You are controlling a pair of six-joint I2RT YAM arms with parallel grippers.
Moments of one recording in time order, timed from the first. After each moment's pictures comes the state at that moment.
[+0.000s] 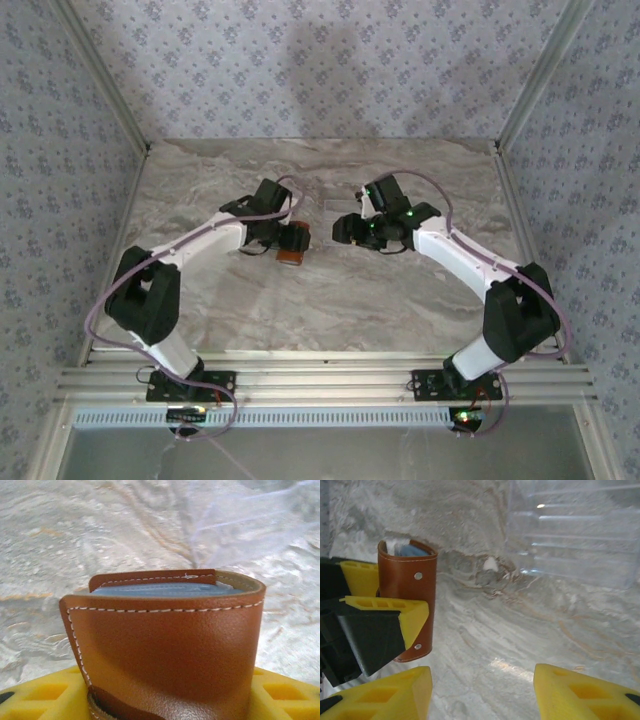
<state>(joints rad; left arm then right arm) -0.57 1.65 1.18 -0.58 0.18 -0.30 0.54 1.53 1.16 -0.55 -0.36 0.60</state>
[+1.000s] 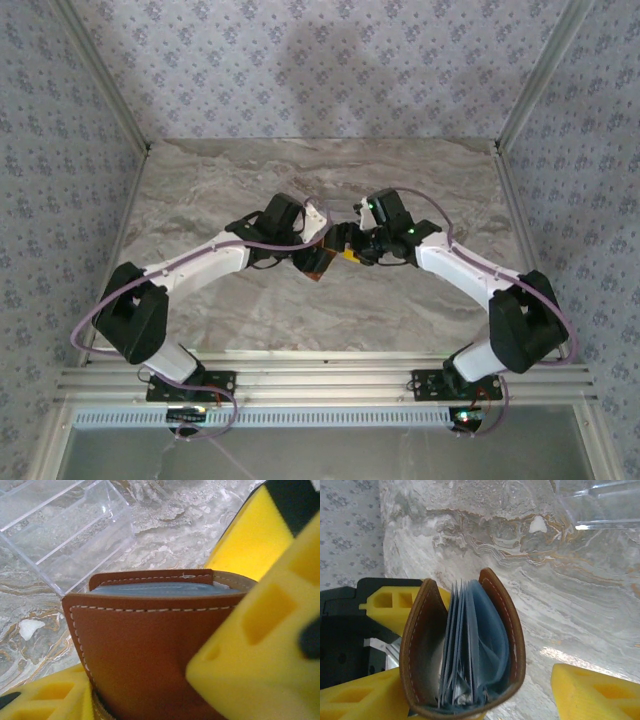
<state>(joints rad) -0.72 1.54 1.09 -0.42 0.35 -0.02 0.55 1.47 0.98 -0.32 -0.53 0.81</state>
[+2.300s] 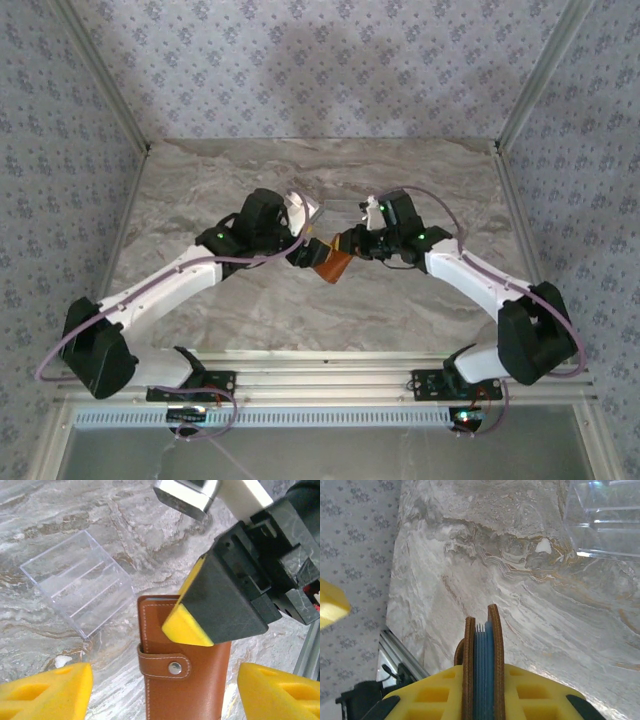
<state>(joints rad) -0.73 1.31 1.06 -0.37 0.29 -0.06 0.51 1.38 0.92 -0.29 -0.55 0.64</state>
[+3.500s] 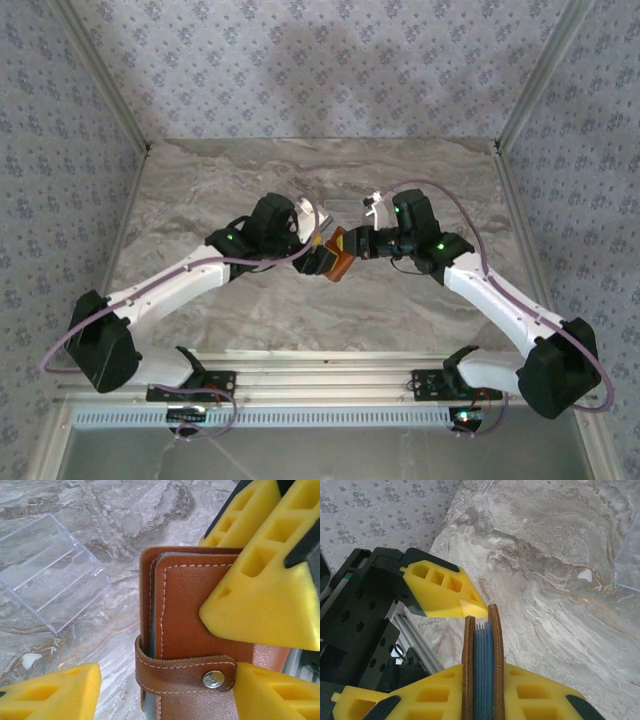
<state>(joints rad) -0.78 1.36 1.07 -0.39 0.30 -0.07 0.54 1.20 0.92 -0.31 -0.58 0.52</state>
